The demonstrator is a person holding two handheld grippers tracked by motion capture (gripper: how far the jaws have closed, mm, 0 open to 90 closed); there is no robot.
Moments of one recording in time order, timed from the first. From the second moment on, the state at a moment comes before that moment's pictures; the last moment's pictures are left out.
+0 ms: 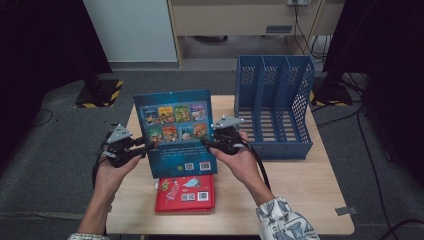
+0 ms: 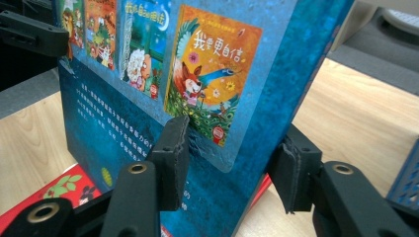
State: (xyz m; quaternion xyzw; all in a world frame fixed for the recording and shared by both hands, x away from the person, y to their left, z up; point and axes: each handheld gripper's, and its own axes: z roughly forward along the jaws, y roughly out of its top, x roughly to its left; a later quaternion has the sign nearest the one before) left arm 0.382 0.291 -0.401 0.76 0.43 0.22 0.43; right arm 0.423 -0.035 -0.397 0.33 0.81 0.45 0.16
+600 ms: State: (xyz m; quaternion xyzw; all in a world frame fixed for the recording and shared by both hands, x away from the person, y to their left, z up) left arm 0.376 0.286 -0.397 0.75 0.42 0.26 0.43; right arm 0.417 -0.035 -0.392 0.32 0.80 0.46 0.19
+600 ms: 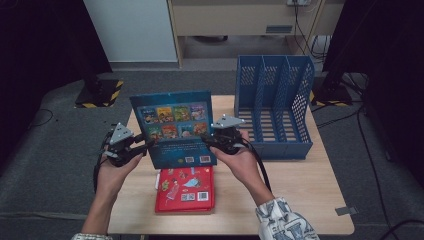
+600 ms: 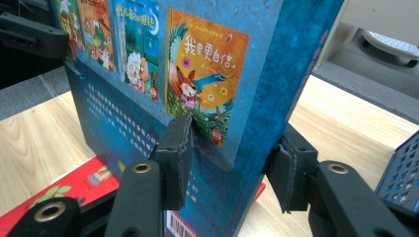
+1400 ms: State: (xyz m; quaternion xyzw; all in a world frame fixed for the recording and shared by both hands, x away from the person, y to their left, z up) left arm 0.370 0.281 -0.398 0.74 0.42 0.25 0.46; right arm 0.383 -0.048 -0.391 0.29 0.81 0.49 0.16
